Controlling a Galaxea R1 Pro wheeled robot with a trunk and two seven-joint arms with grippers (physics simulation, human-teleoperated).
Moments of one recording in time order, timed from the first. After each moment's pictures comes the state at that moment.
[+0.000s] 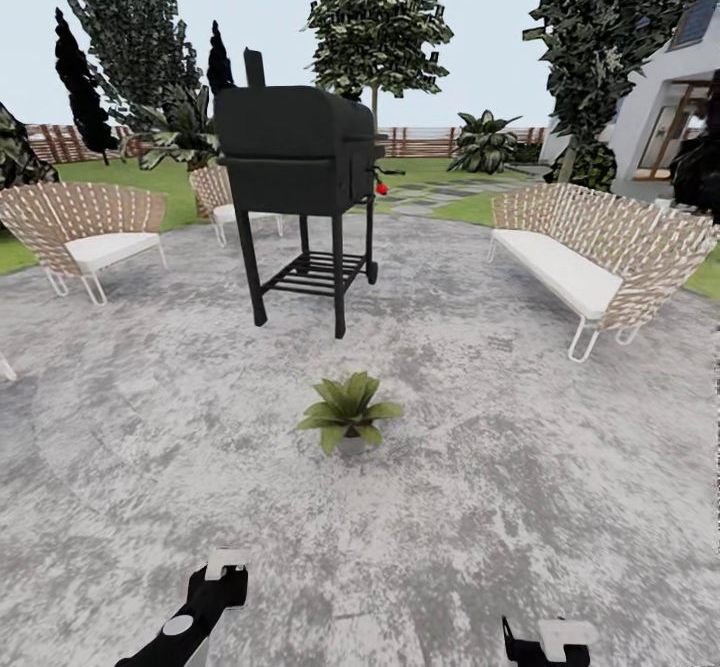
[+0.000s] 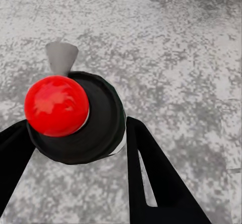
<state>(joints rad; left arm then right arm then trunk) -0.49 0.03 0.01 -0.25 -0.01 -0.25 0.00 -0.21 -0.09 0.00 -0.46 0.03 -0.42 -0.13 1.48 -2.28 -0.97</state>
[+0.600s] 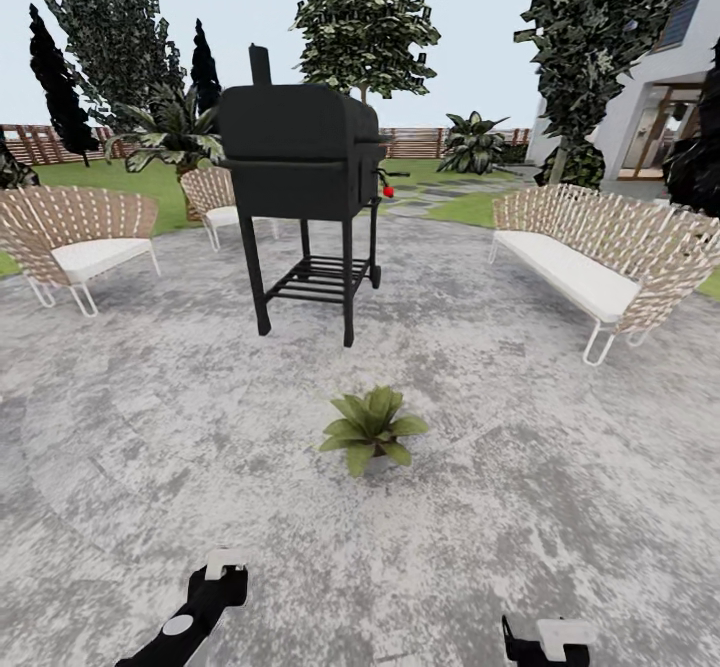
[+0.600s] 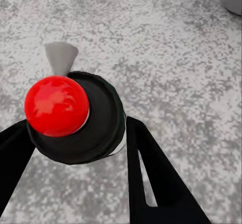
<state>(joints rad) -0.49 0.03 0.01 -0.25 -0.01 -0.25 0.00 -0.21 -0.09 0.00 -0.46 0.03 -0.42 -0.13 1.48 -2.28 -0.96</state>
